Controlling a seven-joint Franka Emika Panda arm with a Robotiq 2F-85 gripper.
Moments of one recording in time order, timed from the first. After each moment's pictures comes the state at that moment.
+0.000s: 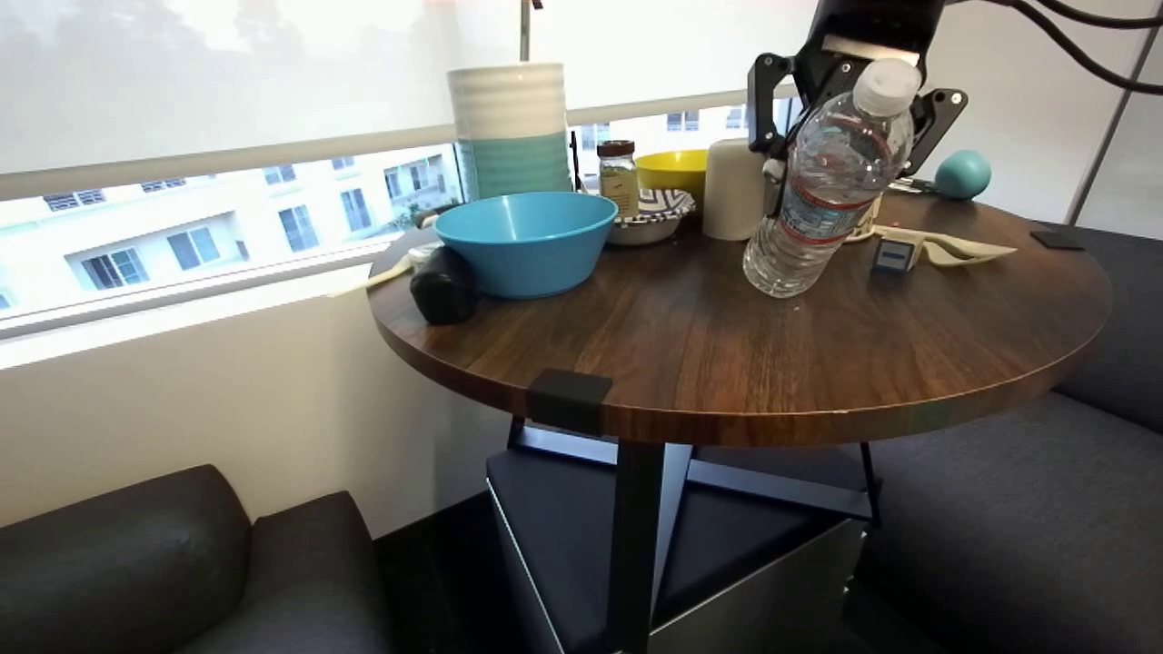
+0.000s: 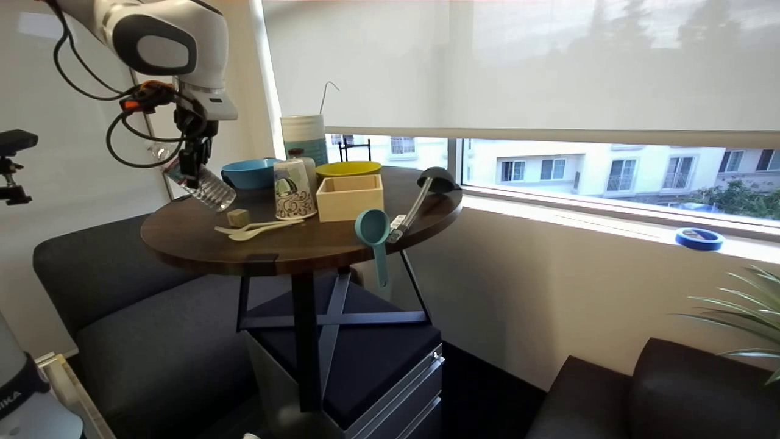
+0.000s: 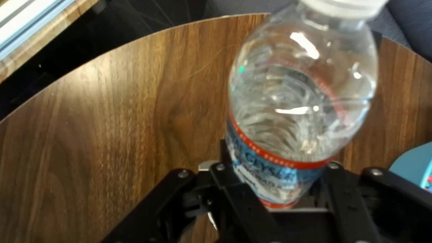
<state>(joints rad) 0.00 -0.41 0.16 -2.46 0.49 2.00 0.70</state>
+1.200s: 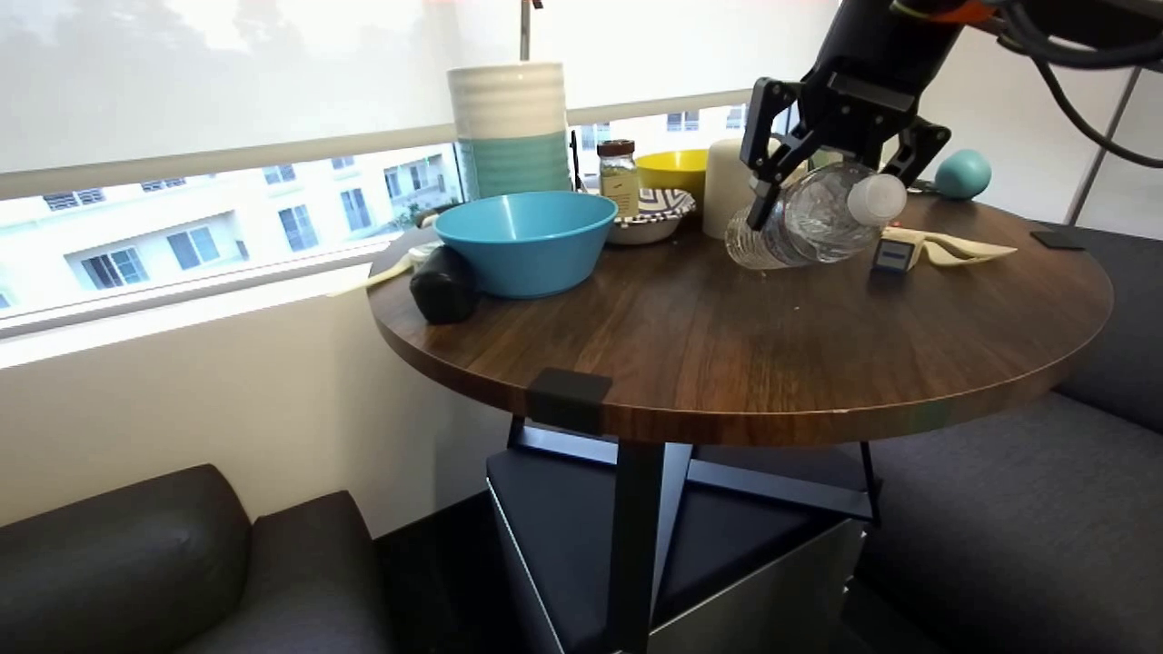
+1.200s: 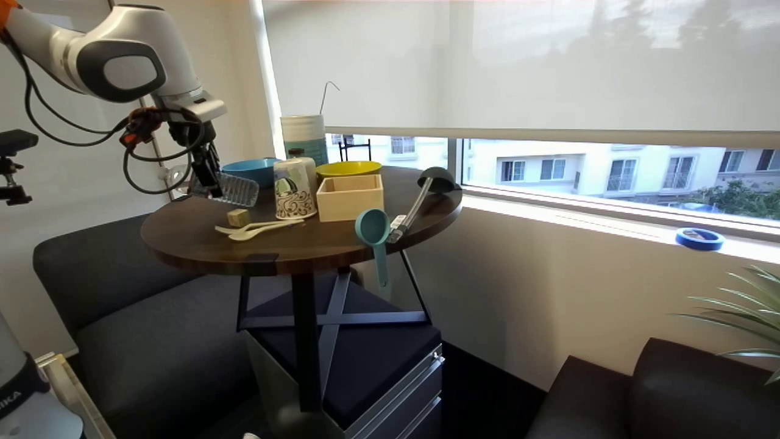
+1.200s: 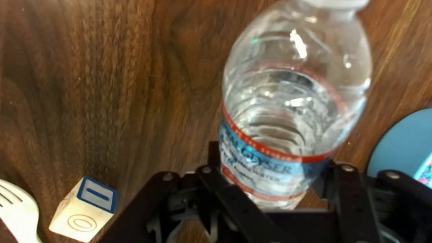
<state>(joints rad) 0.02 -0.52 0.24 -2.65 0.33 2.41 0.67</state>
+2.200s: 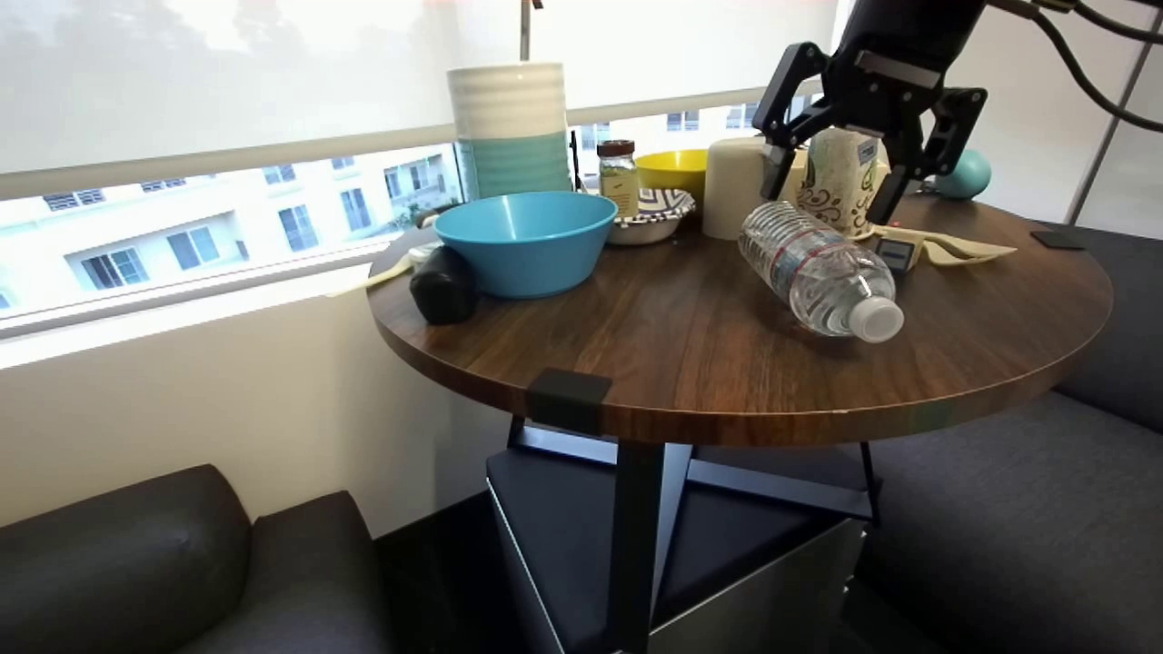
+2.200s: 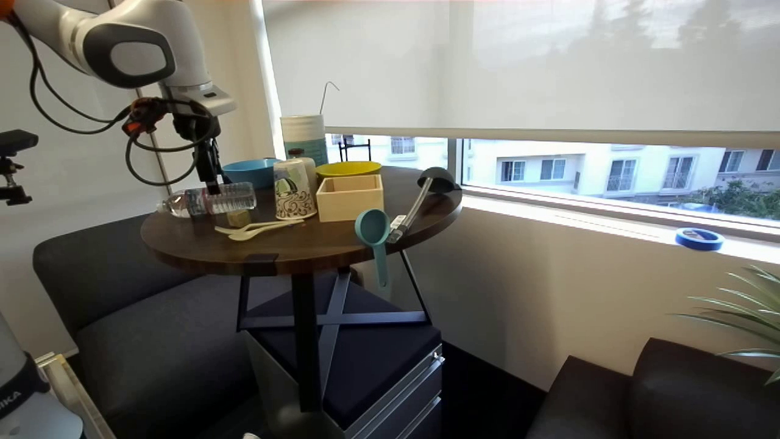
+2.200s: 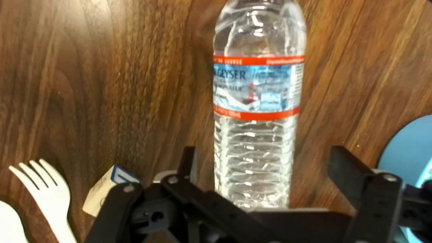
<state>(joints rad) 0.03 -0.52 0.14 -2.60 0.33 2.27 0.58</state>
